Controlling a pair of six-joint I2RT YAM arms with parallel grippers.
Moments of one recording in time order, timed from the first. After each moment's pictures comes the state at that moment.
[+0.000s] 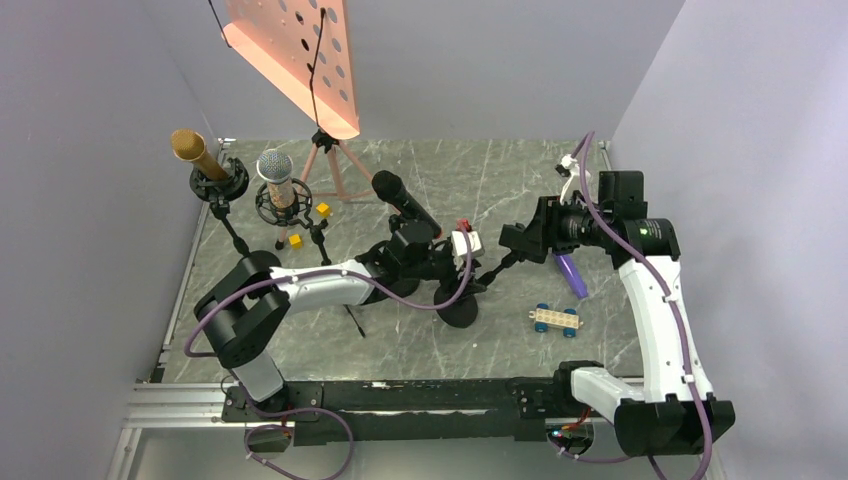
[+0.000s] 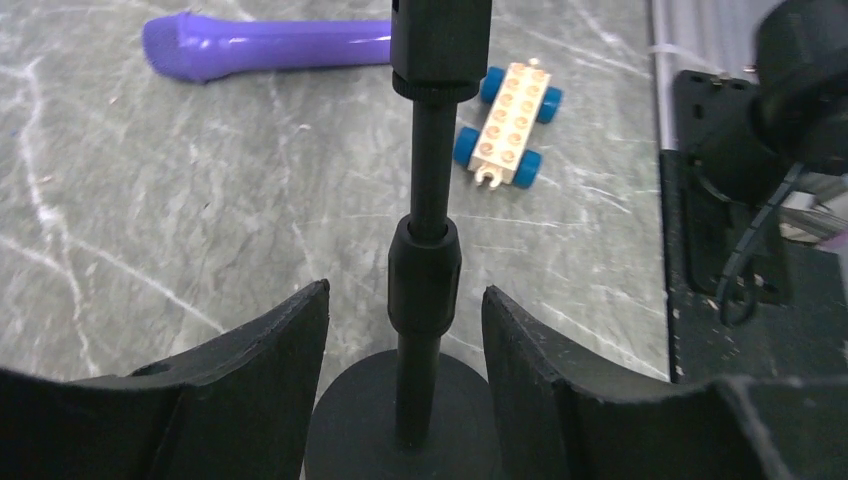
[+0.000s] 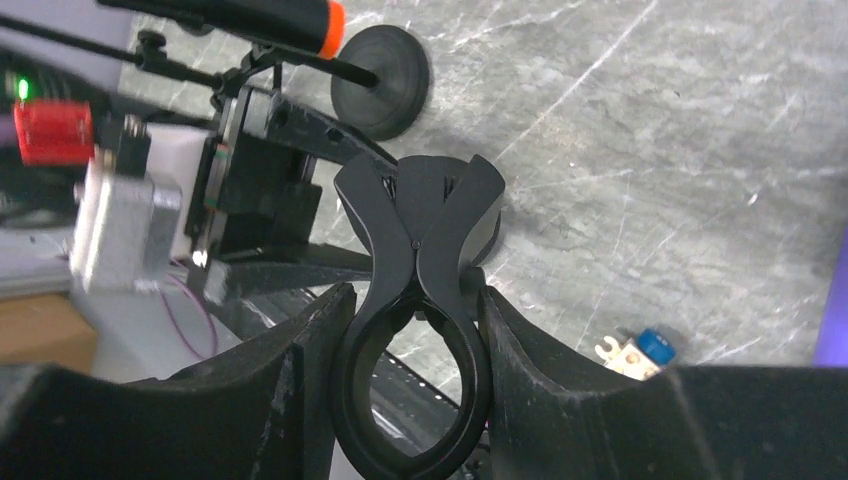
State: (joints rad) left arm -0.95 1.67 0.97 0.39 0.42 0.09; right arm 0.02 1.09 1.25 -1.00 -0.64 0.07
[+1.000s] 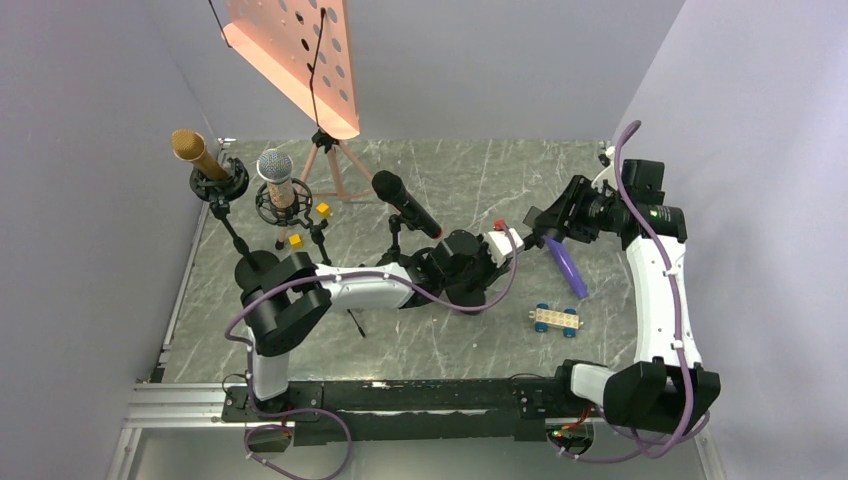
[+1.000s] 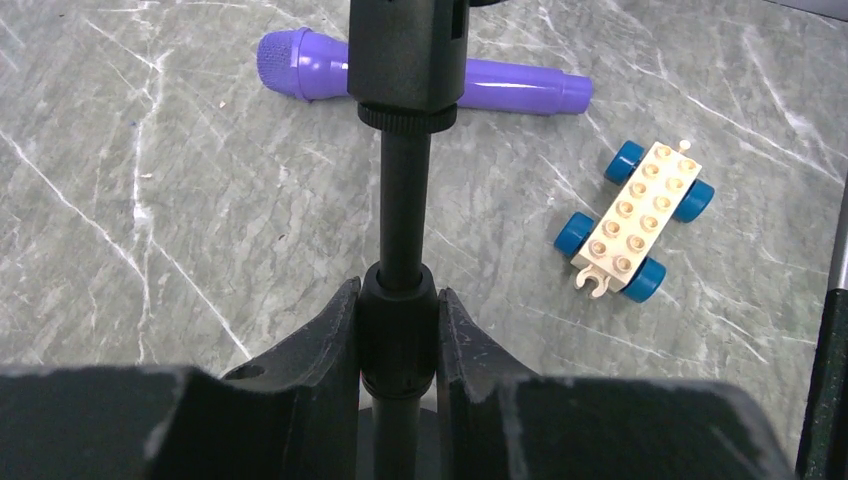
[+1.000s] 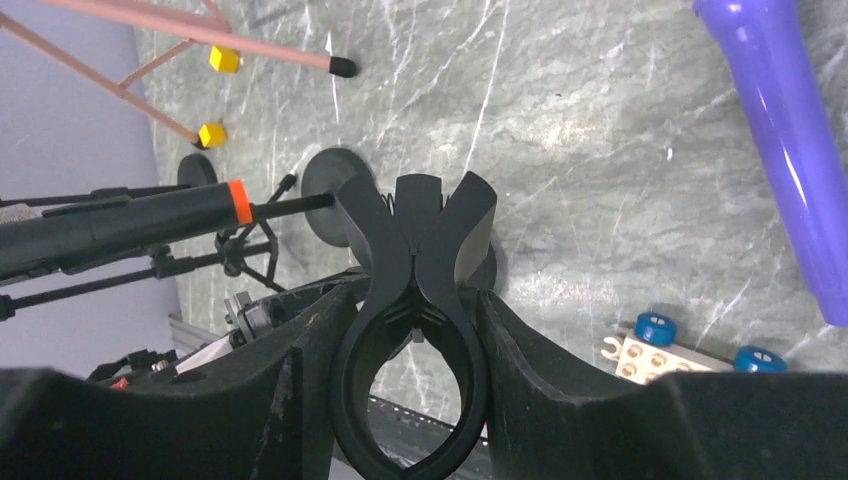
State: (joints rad) left arm -1.07 1.88 1.21 0.38 0.02 0.06; right arm -0.17 1.19 1.25 -0.92 -0.55 0.34
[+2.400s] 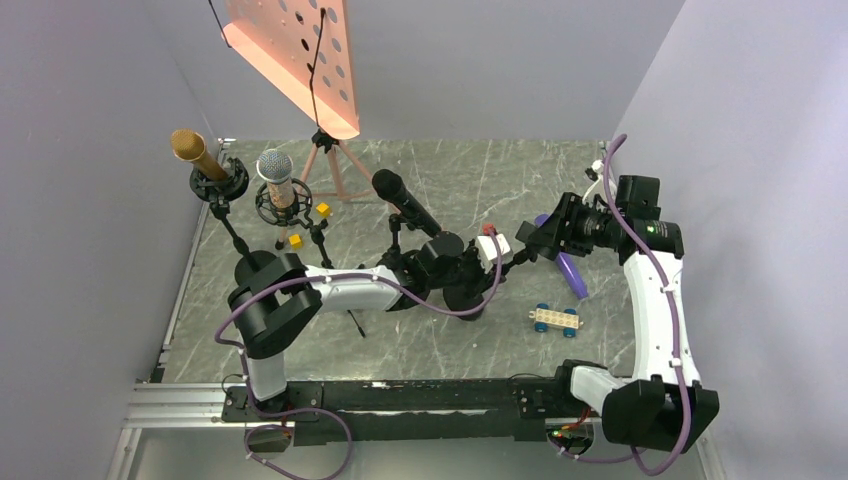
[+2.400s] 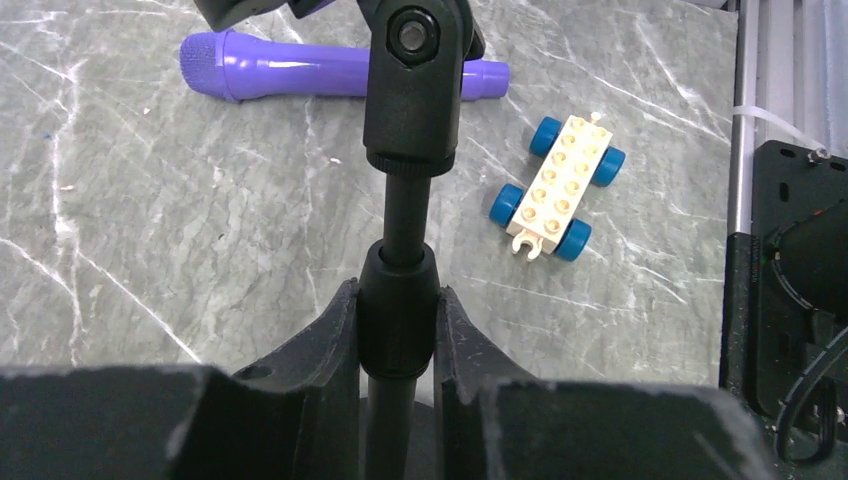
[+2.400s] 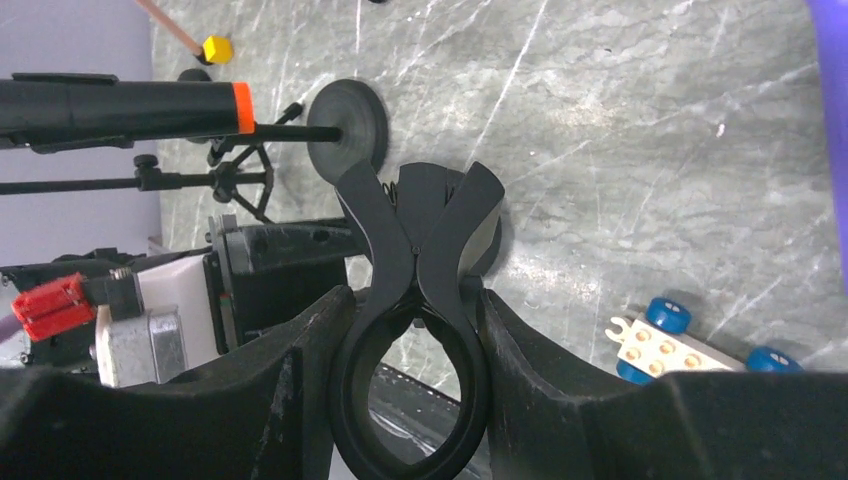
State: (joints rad) left arm -1.04 1.82 1.09 0.46 0.20 0.03; right arm -0.17 1.11 1.16 -0.94 -0.68 0.19
